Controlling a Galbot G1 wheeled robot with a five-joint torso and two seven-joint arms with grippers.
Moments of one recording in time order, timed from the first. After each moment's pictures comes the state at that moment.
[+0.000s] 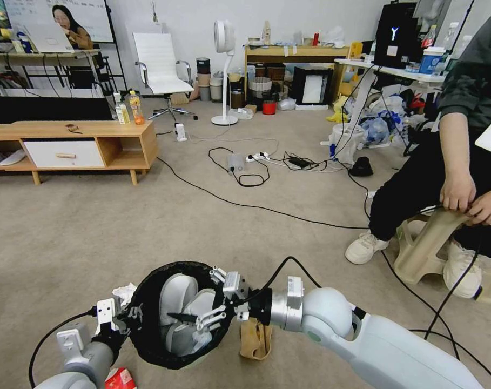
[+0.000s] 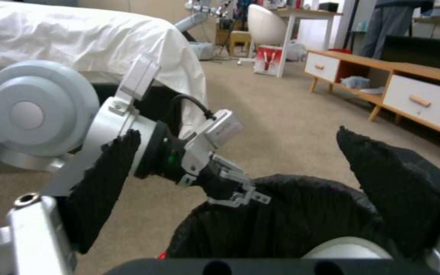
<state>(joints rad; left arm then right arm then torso) 1.49 -1.46 -0.81 -2.14 -0.41 0.63 0.09 -0.59 0.91 -0.43 1.93 0.71 -0.04 -0.50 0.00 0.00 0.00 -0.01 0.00</state>
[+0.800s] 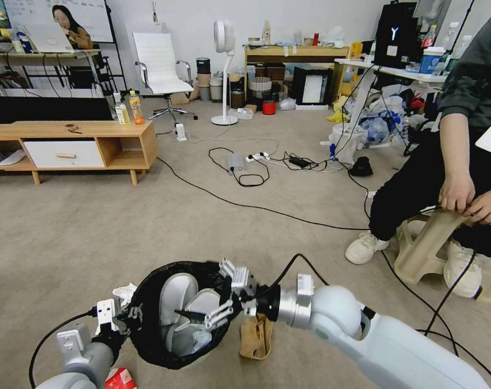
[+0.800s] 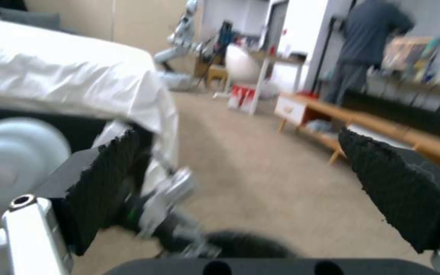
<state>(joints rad) 1.49 -1.46 -0.81 -2.14 -0.41 0.62 0.09 -0.64 0.91 -0.26 1.99 0.69 0.01 -0.51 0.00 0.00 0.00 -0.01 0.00</state>
